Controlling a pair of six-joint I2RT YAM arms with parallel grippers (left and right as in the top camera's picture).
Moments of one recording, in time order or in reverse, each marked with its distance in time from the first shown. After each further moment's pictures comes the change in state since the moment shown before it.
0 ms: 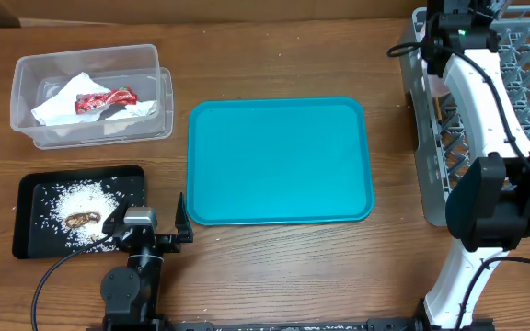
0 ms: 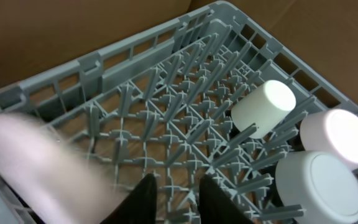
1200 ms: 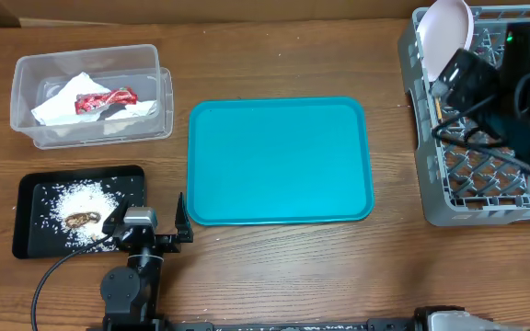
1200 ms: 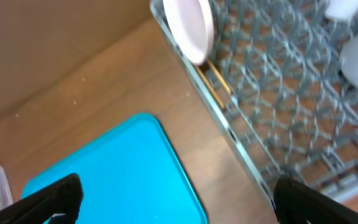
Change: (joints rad) left arm 0.000 0.000 0.000 0.000 0.000 0.000; right arm 0.047 -0.702 -0.107 -0.575 -0.674 0.179
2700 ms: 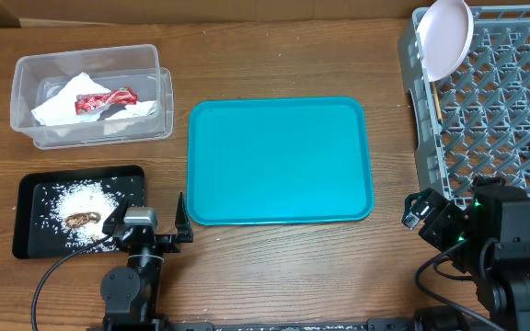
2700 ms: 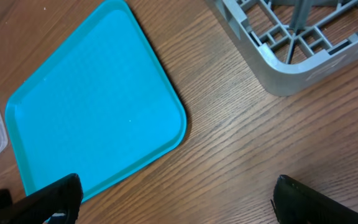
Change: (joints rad) left arm 0.000 0.000 0.000 0.000 0.000 0.000; right arm 0.000 -0.667 -0.887 0.143 -0.203 0.094
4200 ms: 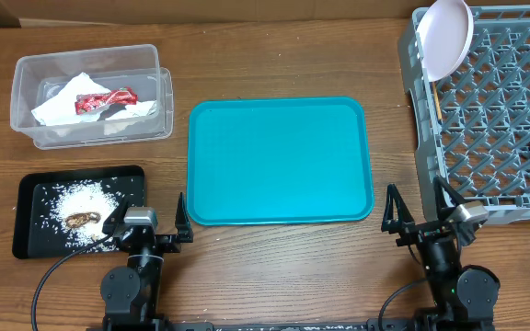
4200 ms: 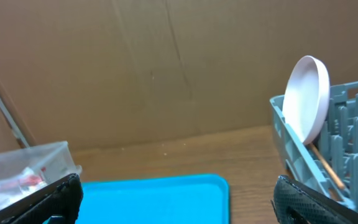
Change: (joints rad) left arm 0.000 0.000 0.000 0.000 0.000 0.002; right arm -0.001 -0.723 -0.930 1.290 -0.113 -0.369
